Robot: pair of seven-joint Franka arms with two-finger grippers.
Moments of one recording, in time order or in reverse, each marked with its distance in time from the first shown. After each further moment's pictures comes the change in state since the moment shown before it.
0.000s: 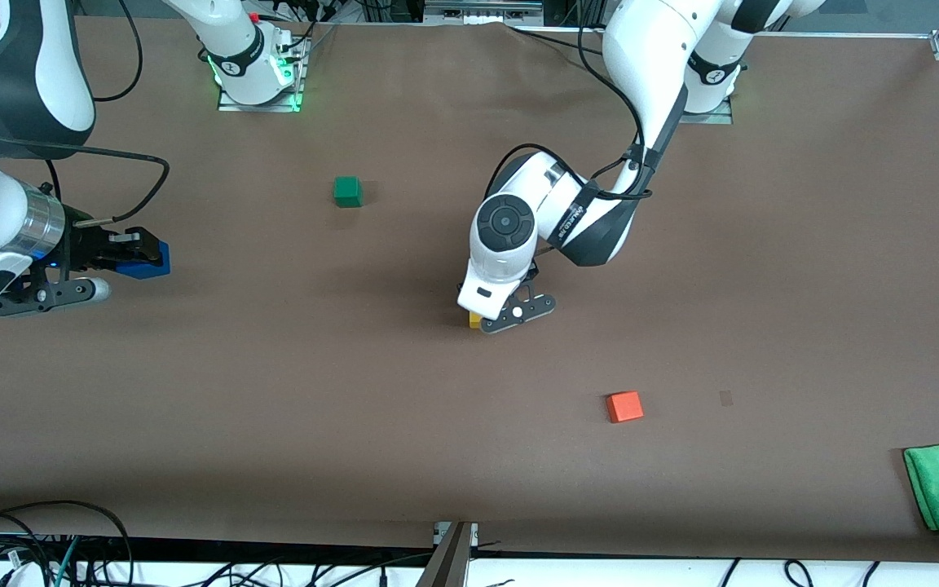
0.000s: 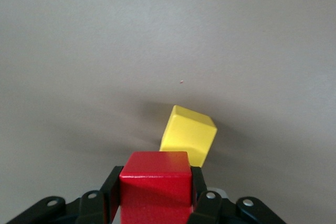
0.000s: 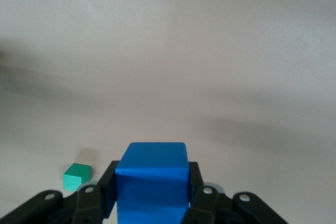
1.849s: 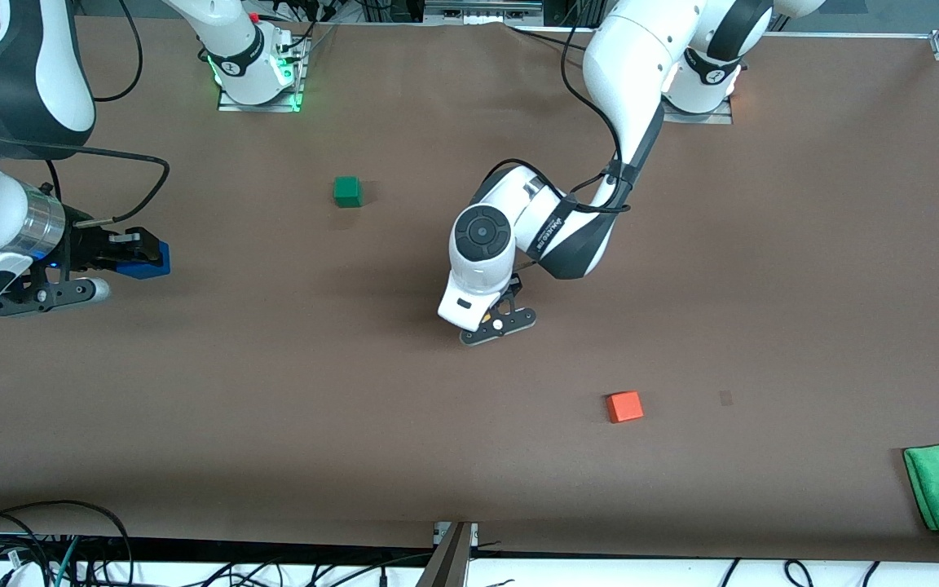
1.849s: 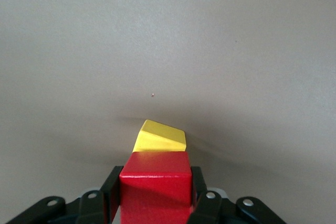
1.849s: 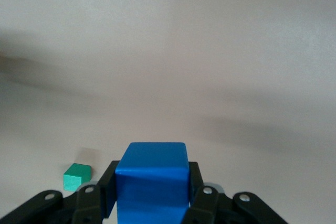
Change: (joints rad) left arm -0.034 0.120 0.029 0.155 0.001 -0.009 -0.009; right arm 0.000 0.001 0.000 0.000 0.000 0.000 0.001
